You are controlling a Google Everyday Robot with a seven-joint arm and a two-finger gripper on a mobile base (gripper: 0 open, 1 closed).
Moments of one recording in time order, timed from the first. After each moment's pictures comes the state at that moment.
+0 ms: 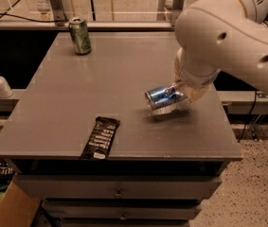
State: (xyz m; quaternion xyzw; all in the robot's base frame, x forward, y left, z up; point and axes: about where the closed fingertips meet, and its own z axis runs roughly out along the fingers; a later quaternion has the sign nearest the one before) arm 0.567 -0.146 0.867 -0.82 0.51 -0.23 0.11
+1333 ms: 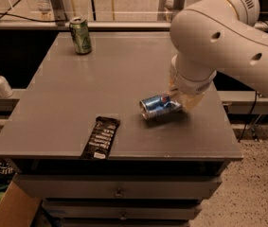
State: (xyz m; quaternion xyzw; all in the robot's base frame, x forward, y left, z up) arm 0.551 -0.137 0.844 -0.83 0.52 -0.18 0.10
